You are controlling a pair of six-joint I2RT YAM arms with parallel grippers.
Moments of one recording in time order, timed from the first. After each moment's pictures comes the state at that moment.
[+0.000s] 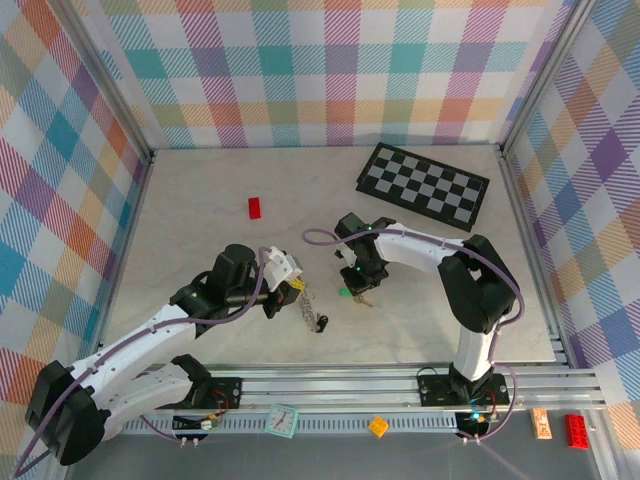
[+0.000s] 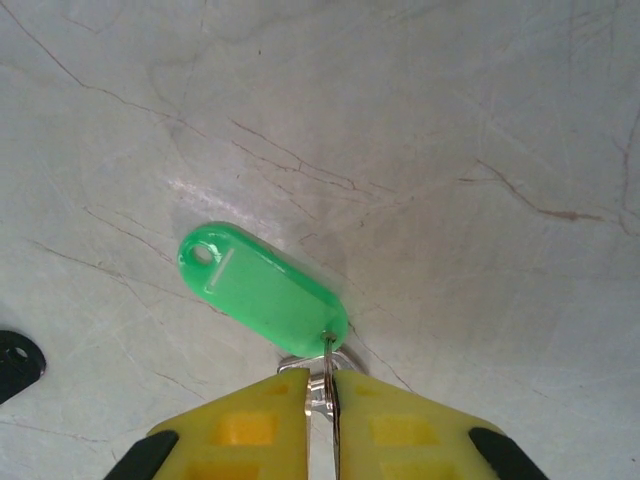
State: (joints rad) left arm -0.66 0.95 0.59 -0.24 0.43 0.15; right arm 0.71 1.83 1.21 -0.88 -0.13 0.17
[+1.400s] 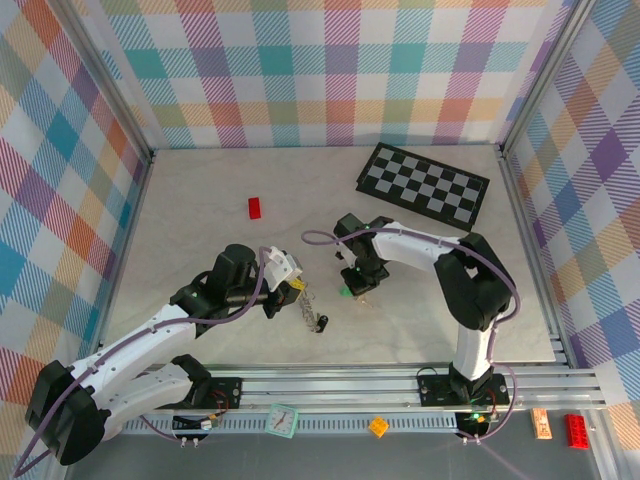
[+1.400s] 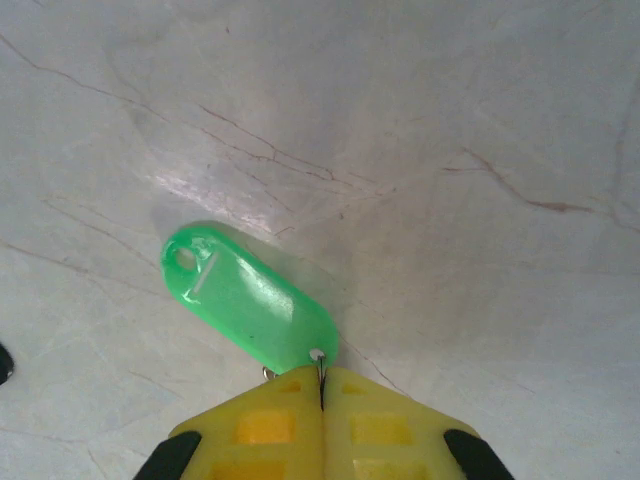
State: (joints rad) left arm -0.66 0.95 0.59 -0.24 0.43 0.15; right arm 0.71 1.84 1.23 -0.91 -0.11 0.16
